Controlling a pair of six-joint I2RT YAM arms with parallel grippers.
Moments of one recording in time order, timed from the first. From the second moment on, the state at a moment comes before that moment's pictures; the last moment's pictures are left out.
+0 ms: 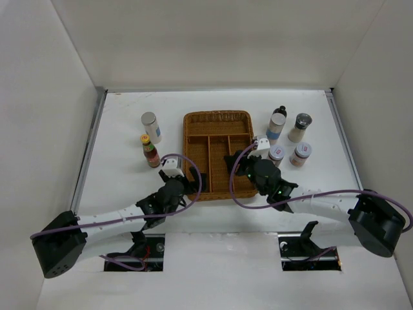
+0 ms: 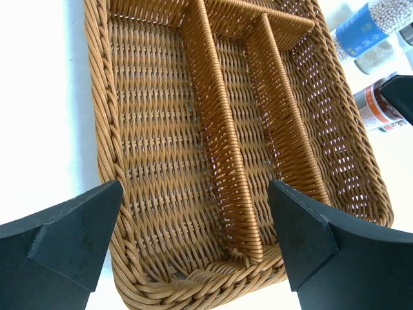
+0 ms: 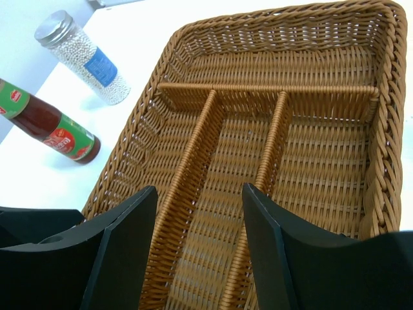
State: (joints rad) left arm -0.96 0.99 0.25 0.41 -0.59 -0.69; right arm 0.88 1.25 0.51 0.59 0.44 0.43
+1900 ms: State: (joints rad) left arm -0.32 1.13 0.72 -0.02 -0.61 -0.44; right arm 0.84 1.30 0.51 0.55 0.36 0.47
